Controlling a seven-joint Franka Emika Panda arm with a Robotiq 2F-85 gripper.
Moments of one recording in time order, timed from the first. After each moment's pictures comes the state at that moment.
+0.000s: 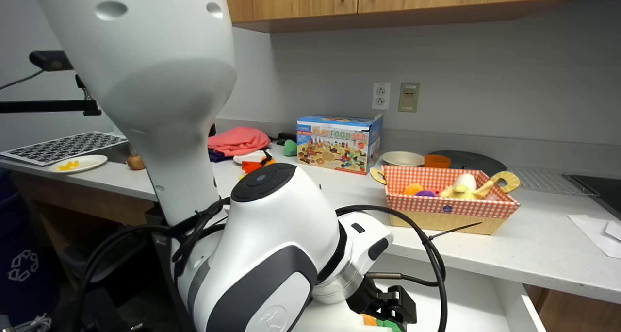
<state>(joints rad) -0.32 0.37 -0.30 -2.62 -0.44 3.54 -0.50</state>
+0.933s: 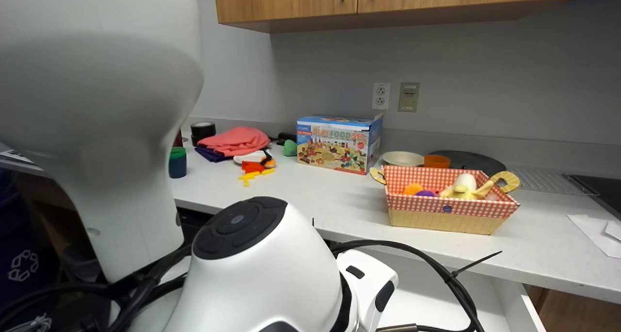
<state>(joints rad) -0.47 0.34 -0.40 -2.67 -0.74 3.54 -0.69</state>
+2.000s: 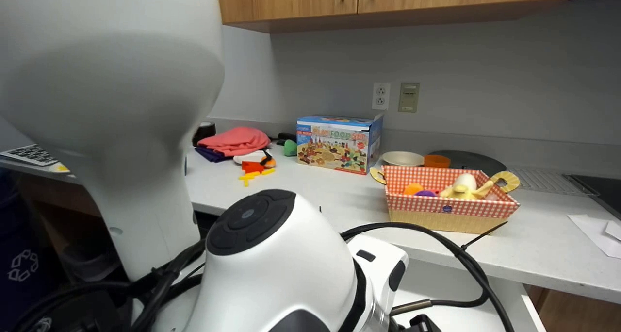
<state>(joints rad) -0.47 0.36 -0.39 -2.62 -0.74 3.61 -0.72</state>
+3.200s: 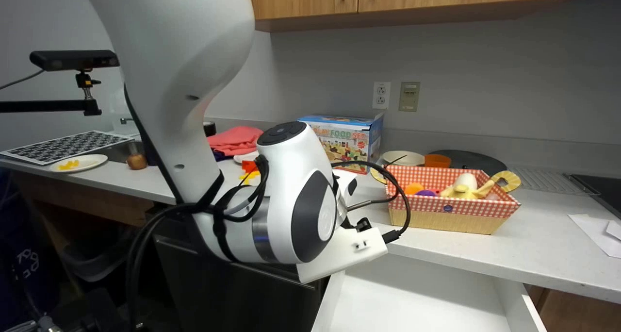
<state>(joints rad) -0.49 0.35 0.02 -2.45 -0.89 3.30 -0.39</state>
